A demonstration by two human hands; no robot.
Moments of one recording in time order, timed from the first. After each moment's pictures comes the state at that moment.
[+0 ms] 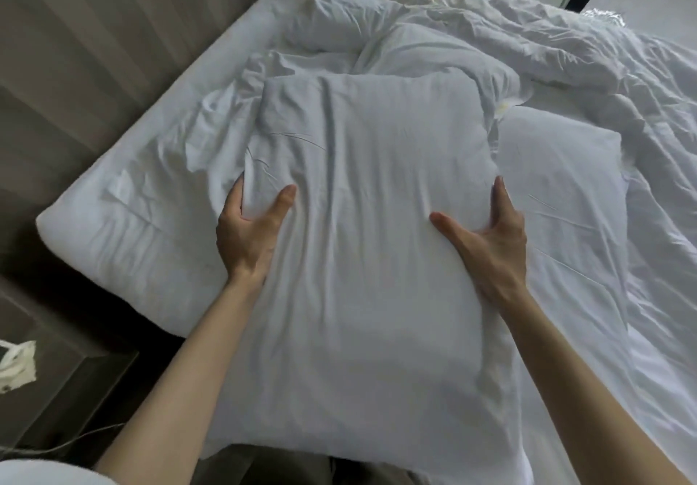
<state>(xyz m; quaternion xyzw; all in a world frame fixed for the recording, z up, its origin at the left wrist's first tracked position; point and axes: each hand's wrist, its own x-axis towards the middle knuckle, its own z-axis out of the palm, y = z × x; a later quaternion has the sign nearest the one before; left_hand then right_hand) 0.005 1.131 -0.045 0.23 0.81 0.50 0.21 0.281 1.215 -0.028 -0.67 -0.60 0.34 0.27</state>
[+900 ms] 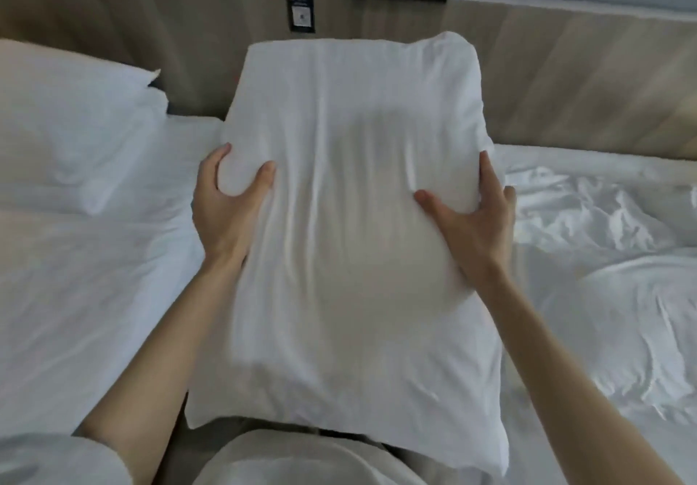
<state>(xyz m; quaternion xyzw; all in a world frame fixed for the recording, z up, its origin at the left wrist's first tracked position) 0.092 0.640 0.100 -0.16 0.76 0.60 -0.19 0.133 0.910 0.118 -0.20 -0.84 0.47 0.16</state>
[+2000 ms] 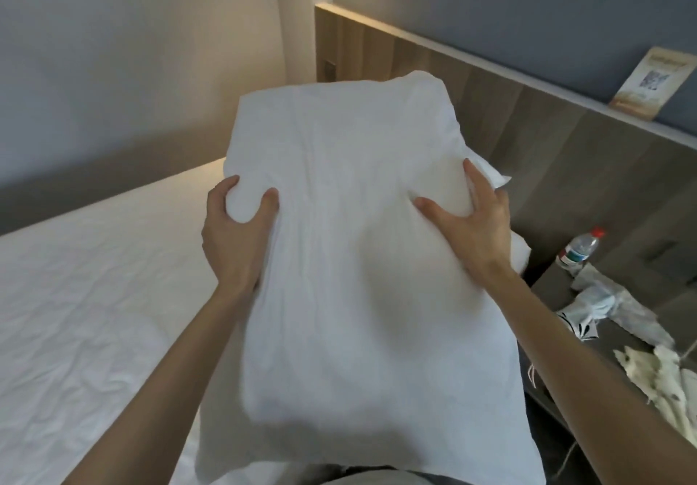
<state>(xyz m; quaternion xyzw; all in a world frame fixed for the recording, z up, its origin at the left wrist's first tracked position) 0.097 0.081 0.127 -0.47 0.63 0.43 -0.45 -0.094 0.274 0.152 0.21 -0.85 0.48 -0.04</state>
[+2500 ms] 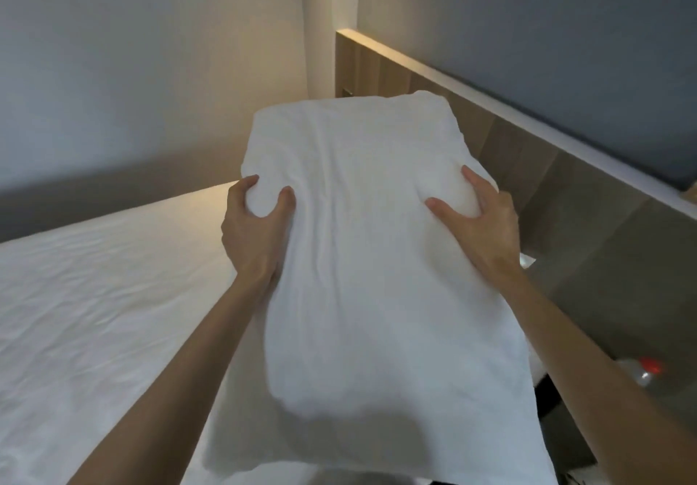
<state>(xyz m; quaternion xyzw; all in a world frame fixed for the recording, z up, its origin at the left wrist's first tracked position) -0.165 0.018 0.128 -0.51 0.59 0.40 -0.48 -0.384 0.180 0.141 0.31 -0.84 0.44 -0.05</state>
